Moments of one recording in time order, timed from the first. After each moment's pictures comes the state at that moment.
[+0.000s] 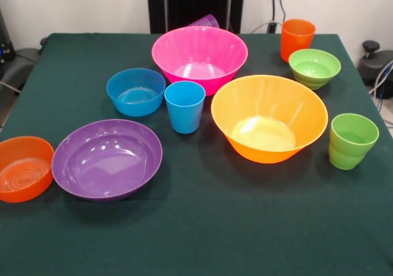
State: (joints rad) arm -1.40 -0.63 1.06 1.24 -0.79 1.28 -2.65
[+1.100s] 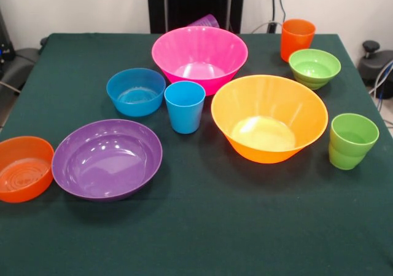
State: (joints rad) arm -1.40 -0.64 1.06 1.16 -0.80 1.35 -2.65
